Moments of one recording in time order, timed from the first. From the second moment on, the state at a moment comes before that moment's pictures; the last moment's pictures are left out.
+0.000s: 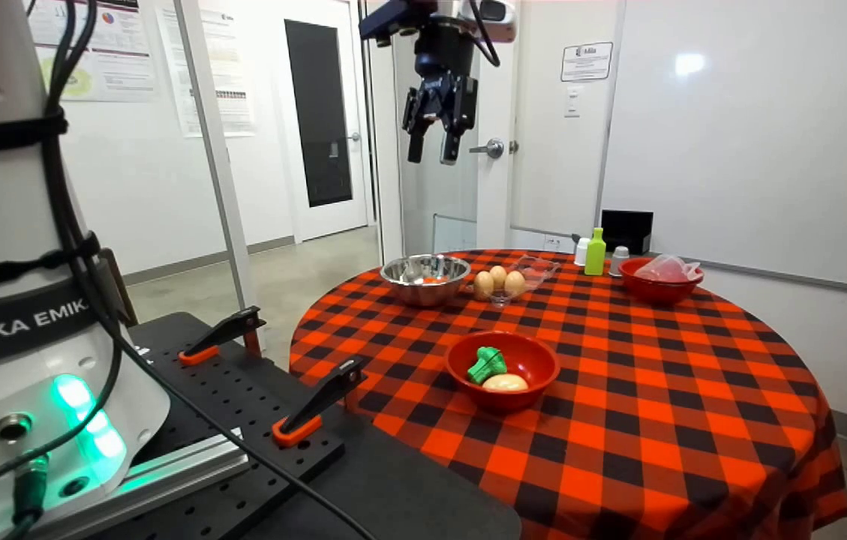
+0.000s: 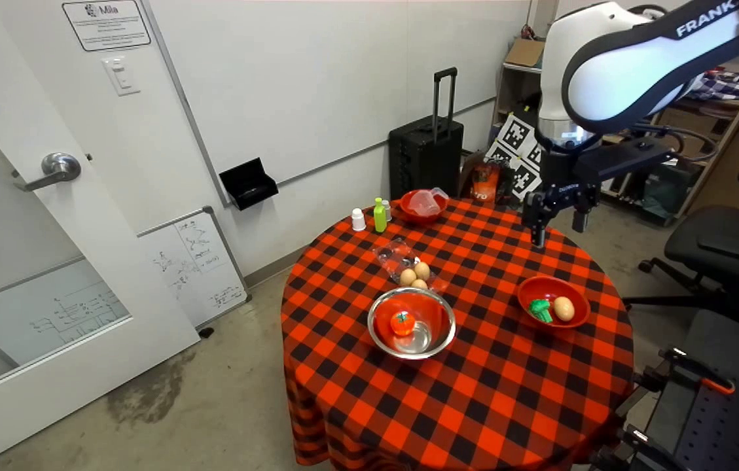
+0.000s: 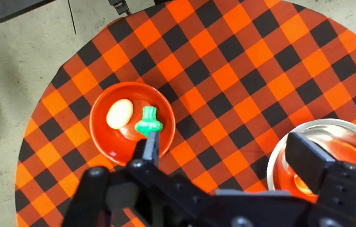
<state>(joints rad) -0.08 -0.05 -0.03 -2.34 0.00 2.09 0.25</state>
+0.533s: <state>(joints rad) -0.10 0.21 -0.08 -2.26 0.00 2.14 0.21</state>
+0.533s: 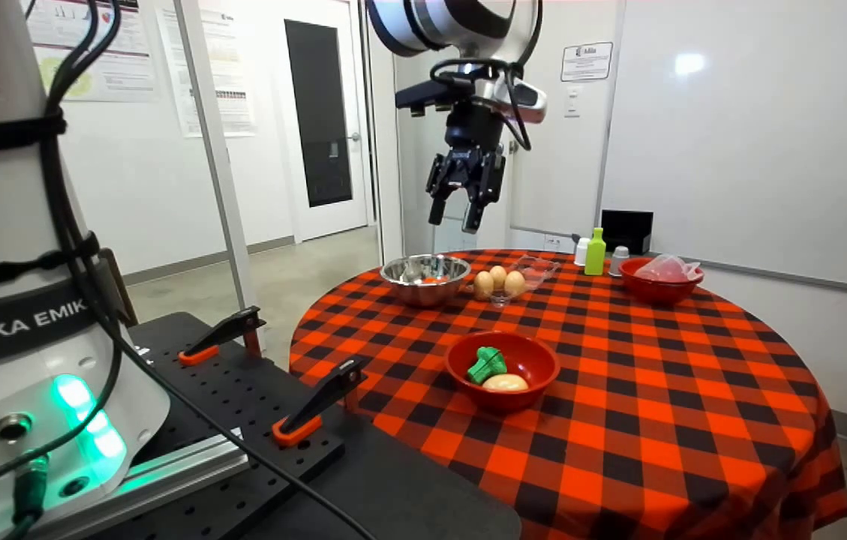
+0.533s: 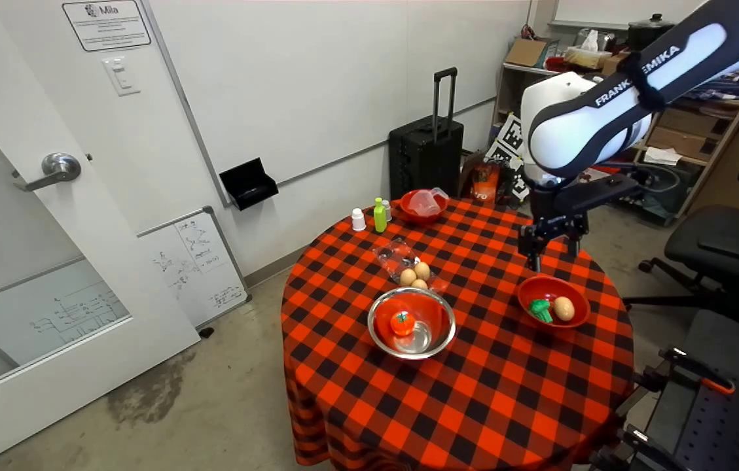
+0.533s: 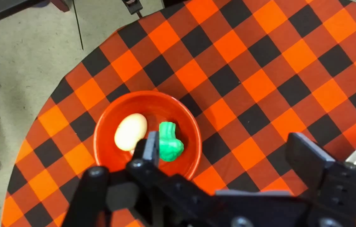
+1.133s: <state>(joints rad) -0.11 0.49 -0.16 -2.11 -0.01 2.20 0.23</state>
